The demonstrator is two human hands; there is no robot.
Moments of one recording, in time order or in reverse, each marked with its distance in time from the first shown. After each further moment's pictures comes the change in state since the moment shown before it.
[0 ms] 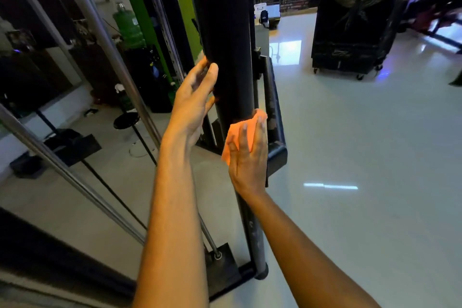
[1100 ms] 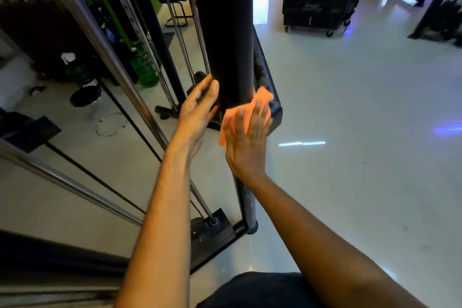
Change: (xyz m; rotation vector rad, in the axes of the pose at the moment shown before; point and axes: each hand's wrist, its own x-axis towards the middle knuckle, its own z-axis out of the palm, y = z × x) left_hand -0.019 -0.115 -0.033 -0.072 -0.147 -0.202; right_hand -0.058 0.021 0.034 -0.135 -0.022 -0.001
